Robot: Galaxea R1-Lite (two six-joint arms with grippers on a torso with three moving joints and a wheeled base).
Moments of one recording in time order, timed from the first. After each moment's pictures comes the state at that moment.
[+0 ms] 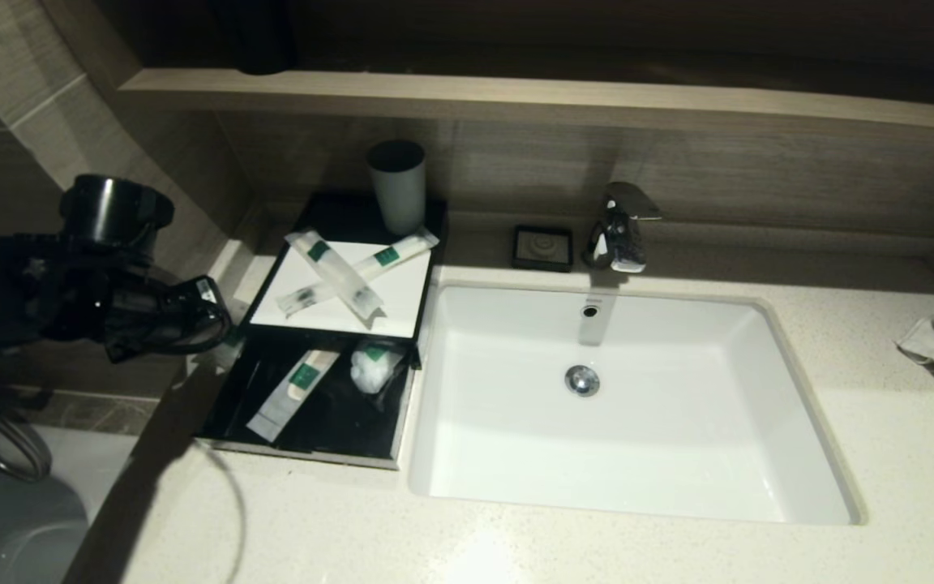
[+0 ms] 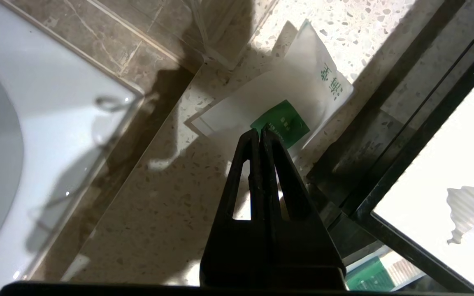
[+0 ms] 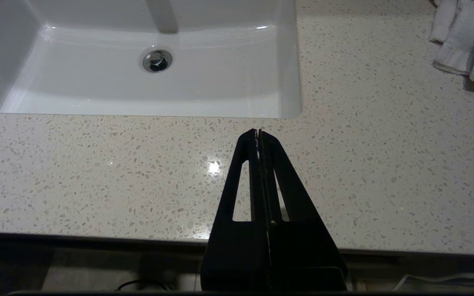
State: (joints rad) left arm -0.05 1.72 -1.19 0.10 0.22 -0.49; right arm 0.00 0.00 0.00 0.00 -0.01 0.04
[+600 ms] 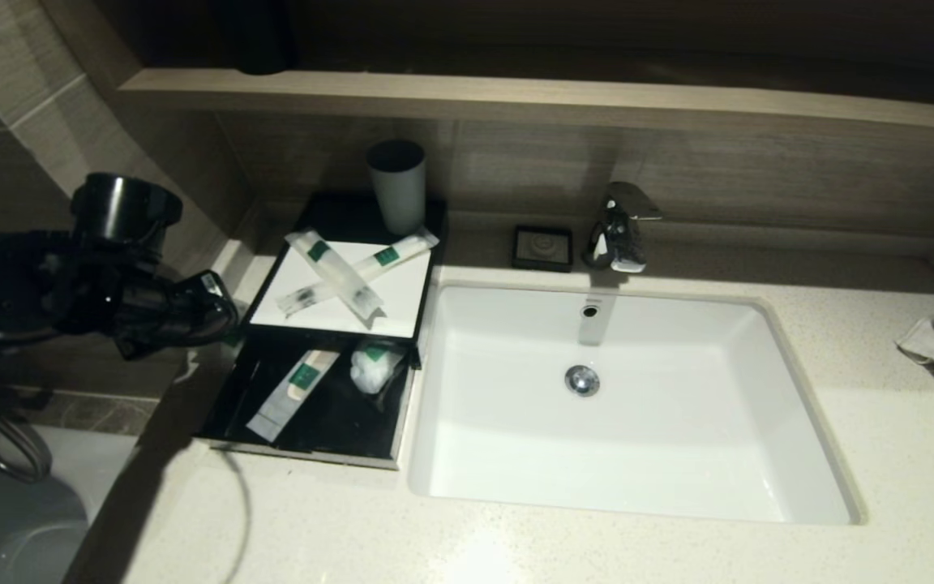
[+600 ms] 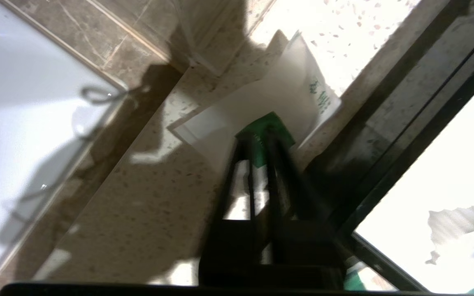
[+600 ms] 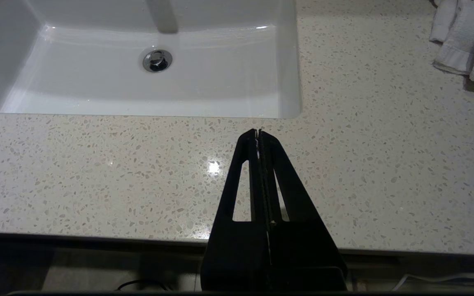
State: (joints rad) left arm -0.05 1.76 -1.22 0.10 0.20 -0.56; right arm 0.00 0.00 0.00 0.00 -0.01 0.04
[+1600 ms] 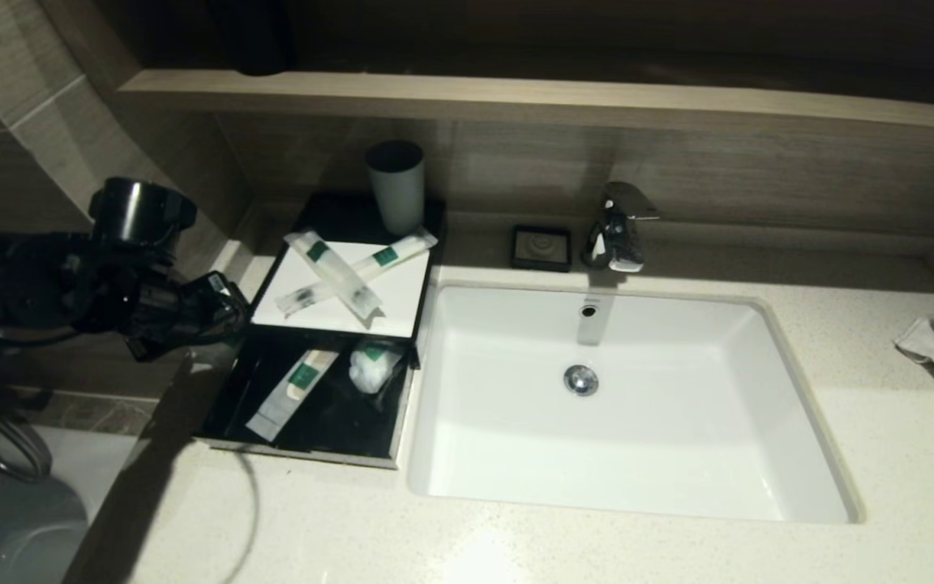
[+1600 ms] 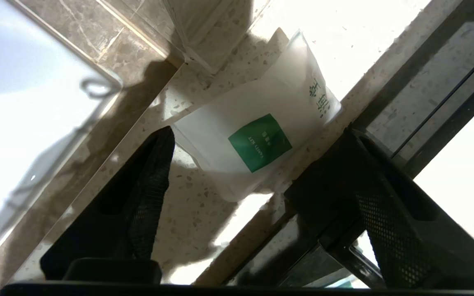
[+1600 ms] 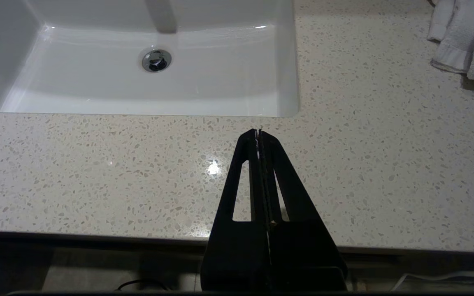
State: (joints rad) left arm -0.04 1.80 -1.25 0.11 0.21 -0.63; right arm 0.00 0.00 0.00 0.00 -0.01 0.04
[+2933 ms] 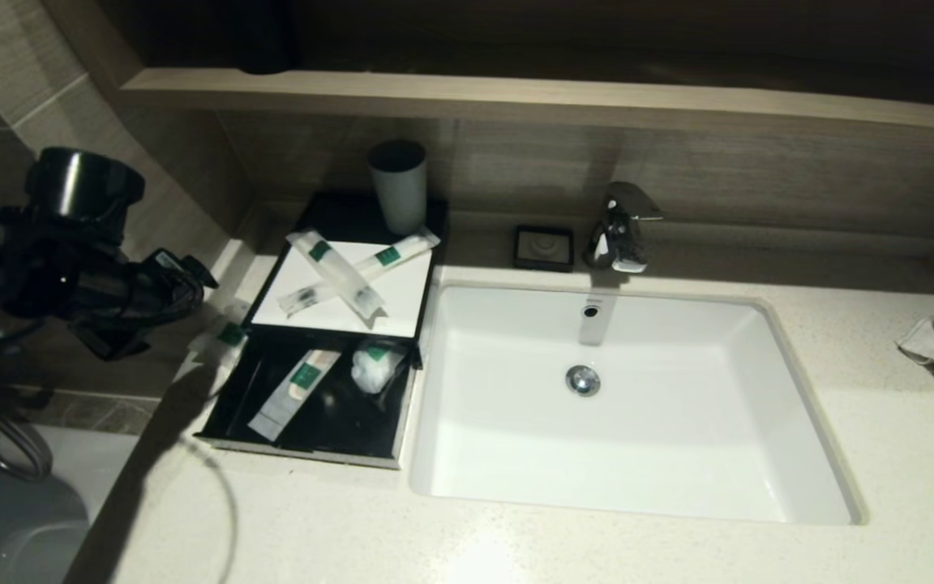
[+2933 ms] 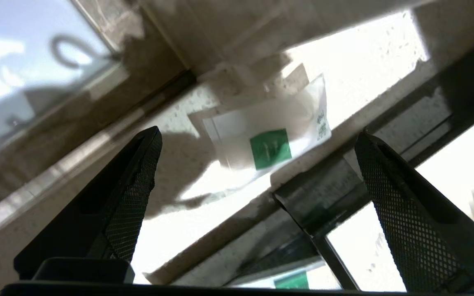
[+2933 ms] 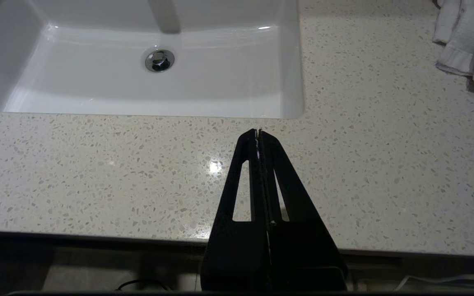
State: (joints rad) left arm -0.02 1.70 -1.28 0.22 0.20 -0.86; right arm 0.00 0.00 0.00 0.00 -0.01 0.04
